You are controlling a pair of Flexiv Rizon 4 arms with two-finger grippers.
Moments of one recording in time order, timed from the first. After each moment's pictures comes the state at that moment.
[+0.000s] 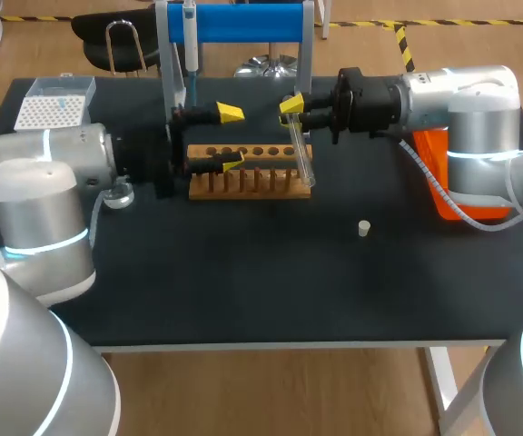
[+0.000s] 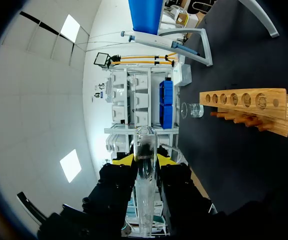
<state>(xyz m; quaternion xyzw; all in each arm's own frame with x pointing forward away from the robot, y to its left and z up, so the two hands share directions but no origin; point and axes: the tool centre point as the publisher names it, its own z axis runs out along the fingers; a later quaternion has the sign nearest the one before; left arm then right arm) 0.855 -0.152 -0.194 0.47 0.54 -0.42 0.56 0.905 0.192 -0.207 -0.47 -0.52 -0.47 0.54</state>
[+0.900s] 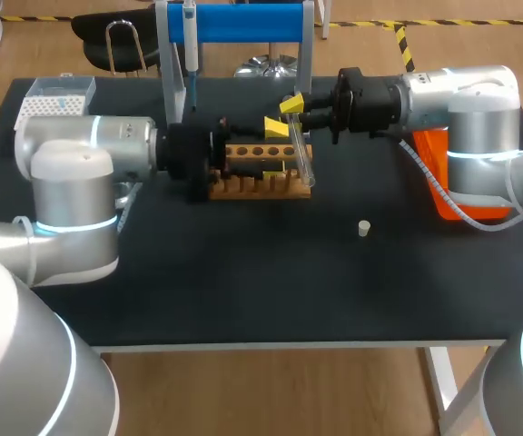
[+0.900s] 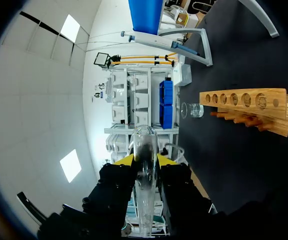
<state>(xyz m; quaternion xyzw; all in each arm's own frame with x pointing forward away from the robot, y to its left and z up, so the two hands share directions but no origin) 0.833 -0.219 -0.199 0.54 0.47 -0.45 0.53 0.905 0.192 -0.207 -0.47 -0.52 -0.47 0.54</state>
